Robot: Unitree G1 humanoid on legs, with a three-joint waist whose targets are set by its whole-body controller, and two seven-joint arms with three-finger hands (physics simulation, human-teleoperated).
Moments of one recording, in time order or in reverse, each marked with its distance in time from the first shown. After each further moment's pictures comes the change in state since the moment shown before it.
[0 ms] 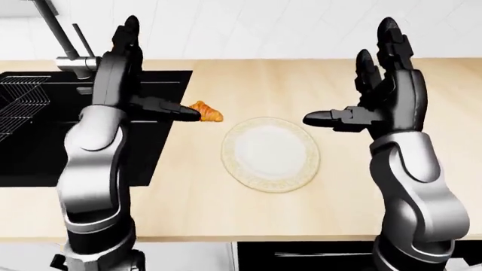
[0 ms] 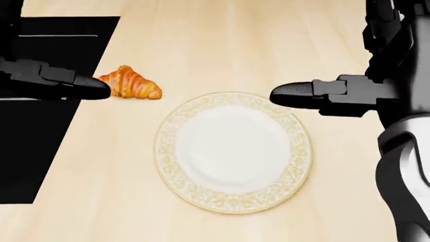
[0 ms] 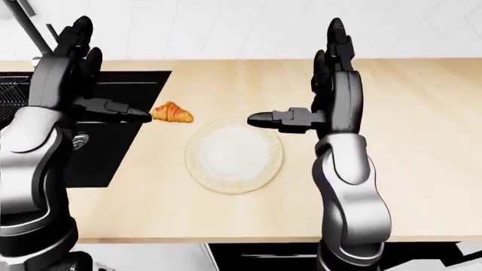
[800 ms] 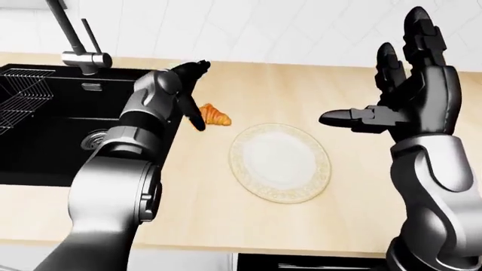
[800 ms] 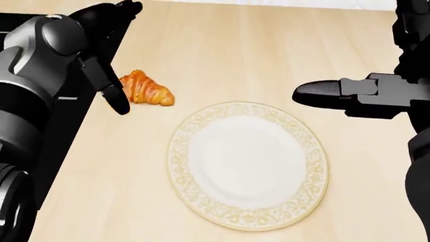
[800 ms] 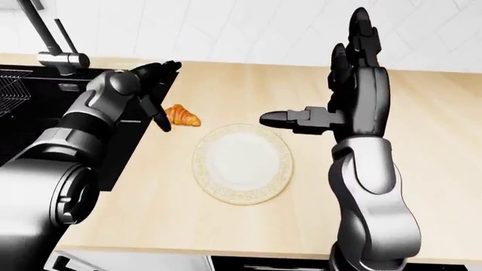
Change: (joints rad) left arm -0.728 -0.022 -0.158 1.740 0.703 -0.842 -0.284; right arm 0.007 -0.061 -0.065 -0.101 0.065 0.078 -0.023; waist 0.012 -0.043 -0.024
